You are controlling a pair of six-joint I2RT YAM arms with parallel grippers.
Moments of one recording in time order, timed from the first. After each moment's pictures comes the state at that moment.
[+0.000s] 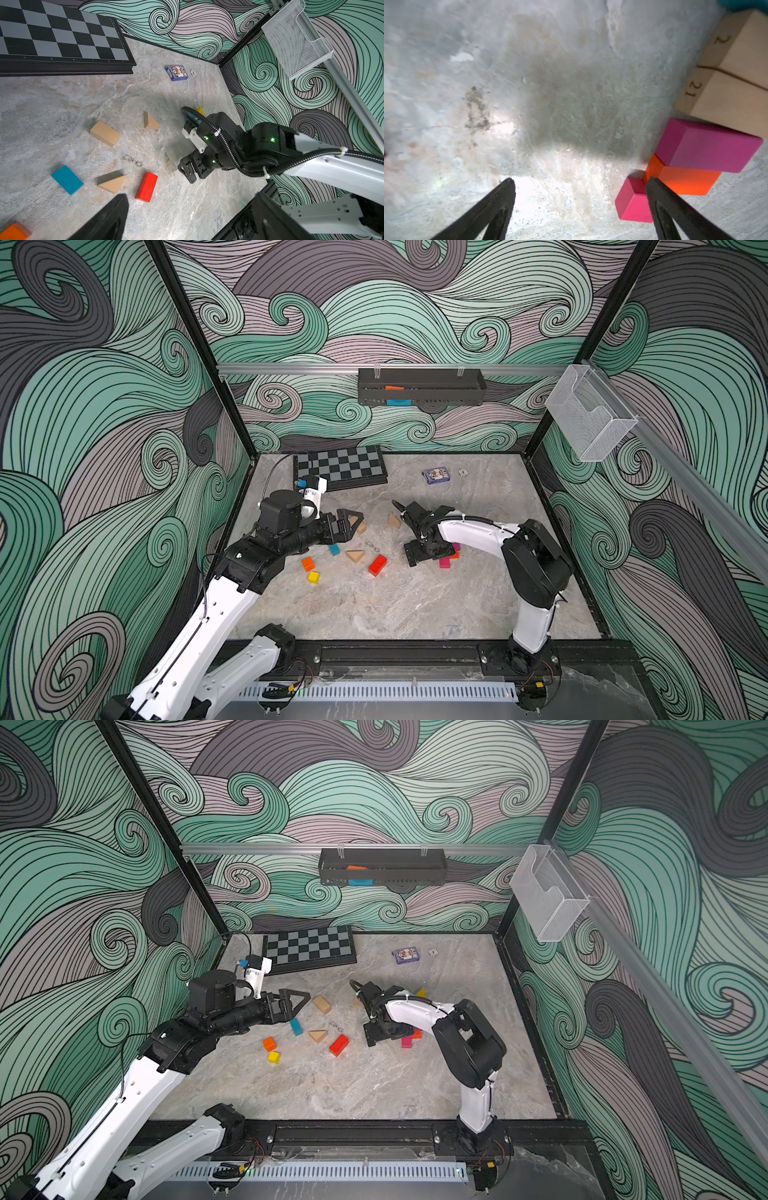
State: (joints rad) left arm -0.43 0.88 1.06 -0.68 0.30 -0.53; right arm 0.70 1.85 1.23 -0.89 0.13 0.45
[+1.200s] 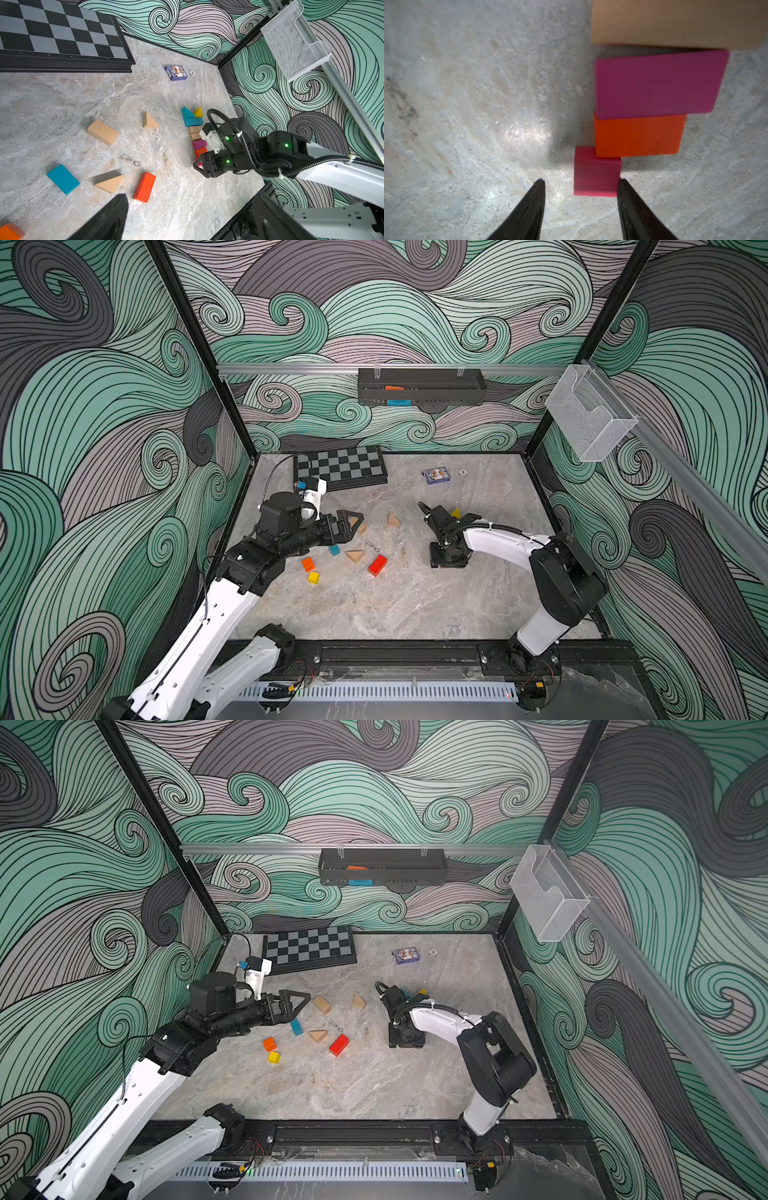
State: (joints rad) left arm -0.43 0.87 1.03 -0.66 0.30 -0.55; right arm 0.58 1.68 1.00 -0.79 0.06 0.61
